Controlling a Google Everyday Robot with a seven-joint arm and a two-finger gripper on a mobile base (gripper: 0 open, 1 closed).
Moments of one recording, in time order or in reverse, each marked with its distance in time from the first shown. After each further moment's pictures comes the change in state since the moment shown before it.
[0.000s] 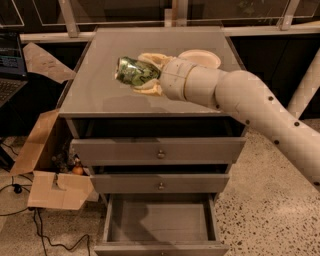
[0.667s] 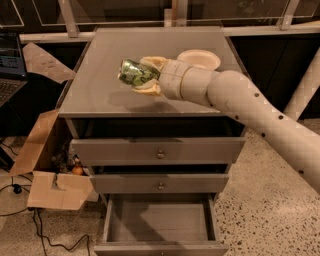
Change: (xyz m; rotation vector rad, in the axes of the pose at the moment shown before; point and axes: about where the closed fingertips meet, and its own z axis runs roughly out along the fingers) arm 0.035 -0.001 0.024 -0.011 0.037 0.083
